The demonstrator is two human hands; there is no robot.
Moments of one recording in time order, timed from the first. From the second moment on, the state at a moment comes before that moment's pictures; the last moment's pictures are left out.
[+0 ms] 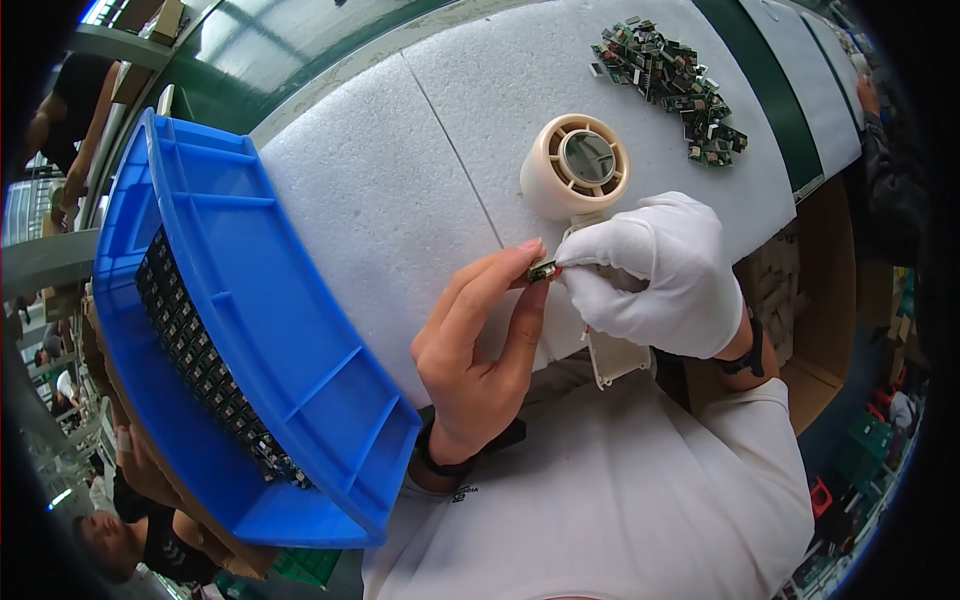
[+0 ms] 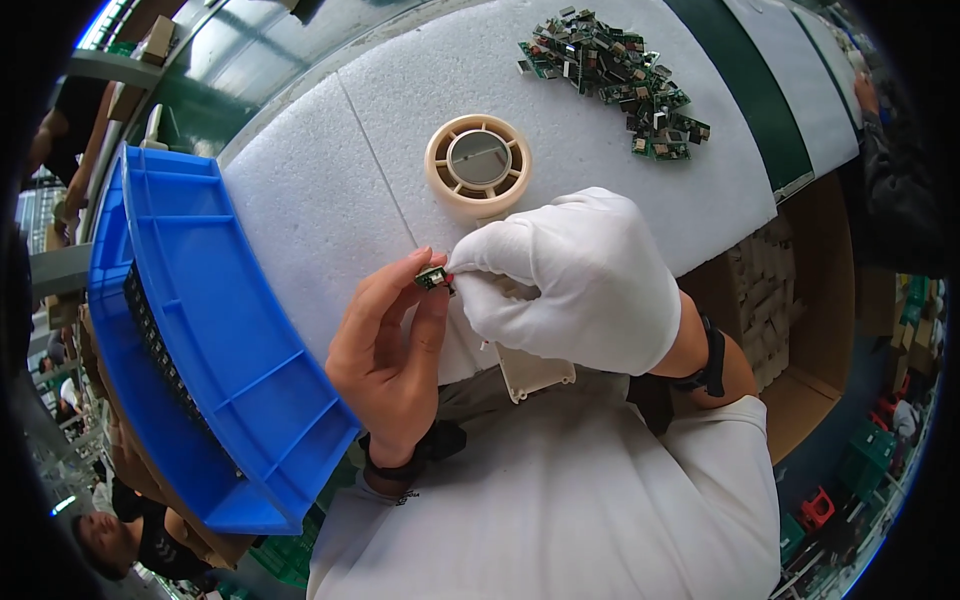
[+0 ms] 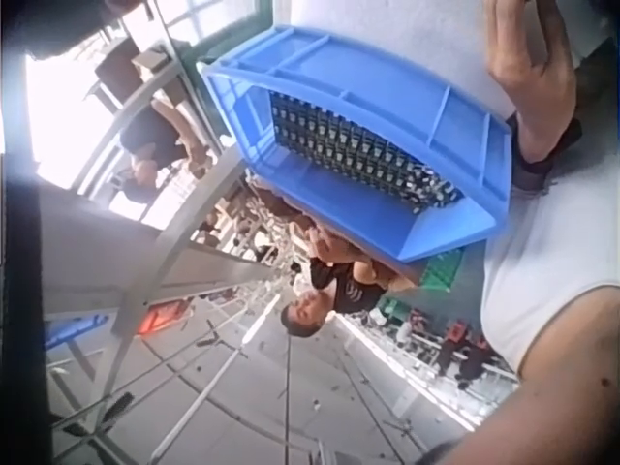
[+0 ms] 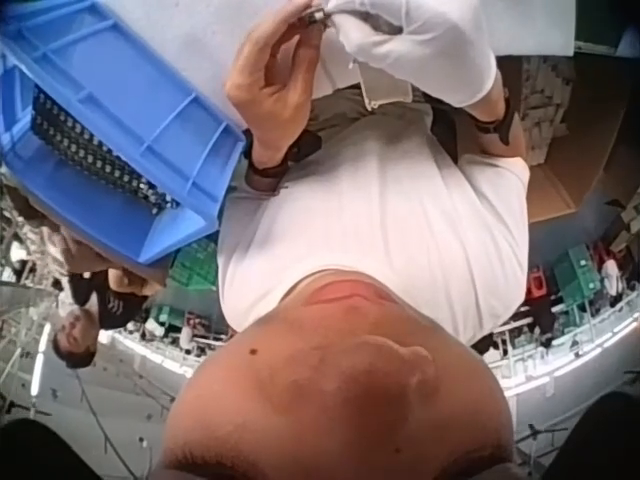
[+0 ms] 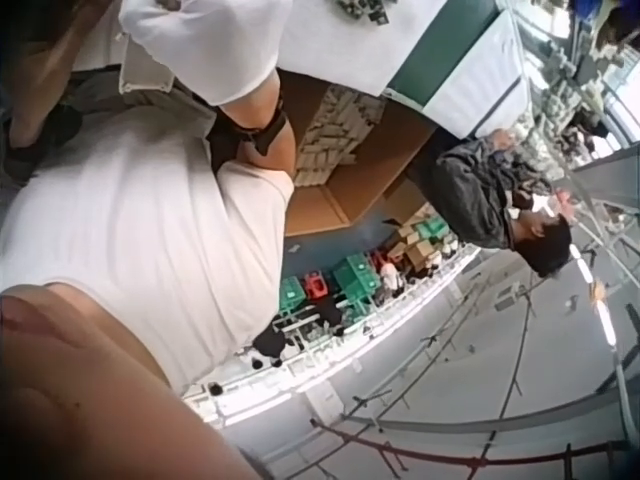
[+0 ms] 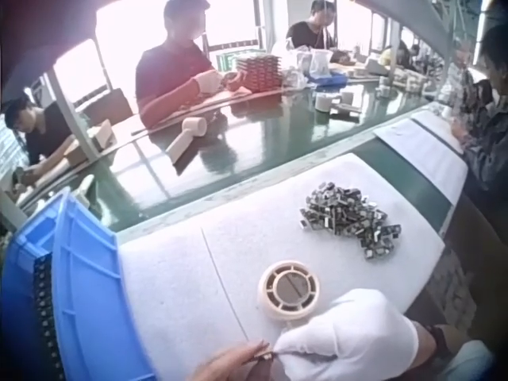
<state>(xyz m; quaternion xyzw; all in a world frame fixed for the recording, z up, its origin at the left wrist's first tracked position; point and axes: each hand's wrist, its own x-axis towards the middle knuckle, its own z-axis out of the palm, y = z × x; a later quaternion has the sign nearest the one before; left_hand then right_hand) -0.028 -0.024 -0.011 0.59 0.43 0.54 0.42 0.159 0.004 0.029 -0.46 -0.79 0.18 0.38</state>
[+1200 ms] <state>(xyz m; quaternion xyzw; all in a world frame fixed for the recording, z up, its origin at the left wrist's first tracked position) -0.042 -0.025 -0.008 0.61 0.34 0.50 0.52 0.188 0.019 0.021 -0.33 -0.83 0.31 0.32</state>
